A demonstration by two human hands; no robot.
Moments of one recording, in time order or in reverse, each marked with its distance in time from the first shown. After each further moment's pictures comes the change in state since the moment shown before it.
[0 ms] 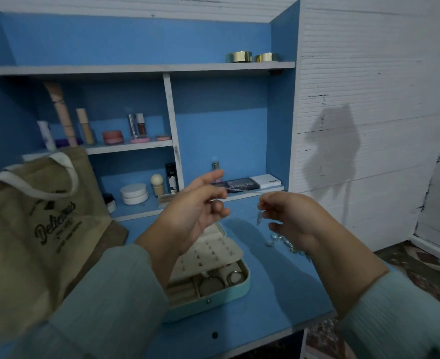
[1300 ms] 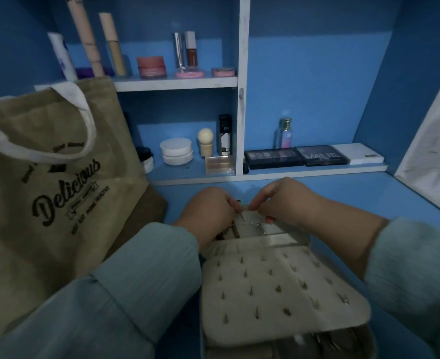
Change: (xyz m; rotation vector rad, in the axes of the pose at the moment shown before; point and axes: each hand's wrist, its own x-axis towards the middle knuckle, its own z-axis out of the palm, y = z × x) left_hand 0.103 -0.066 -0.134 1.158 0.206 -0.402; right_hand 0.134 0.047 0.120 -1.078 -0.320 0.031
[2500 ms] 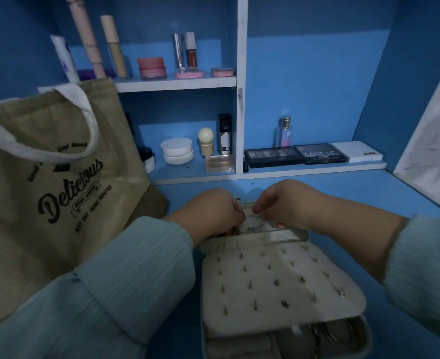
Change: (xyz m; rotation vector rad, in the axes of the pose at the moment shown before) left_hand -0.017 0.006 -0.010 0.285 -0.134 0.117; right_hand -0.008 0.011 -0.004 -0.043 -0.062 -0.046
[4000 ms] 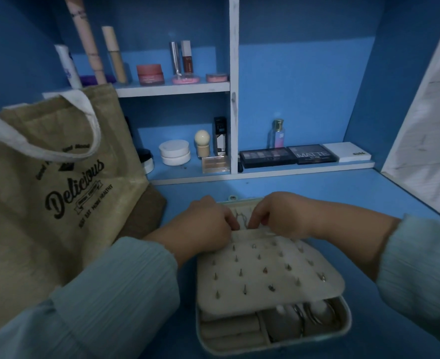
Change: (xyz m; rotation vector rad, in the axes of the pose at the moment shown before) left_hand -0.026 -0.004 0.013 0.119 0.022 0.004; right_hand -0.016 0.004 0.002 -0.446 -0.149 -0.195
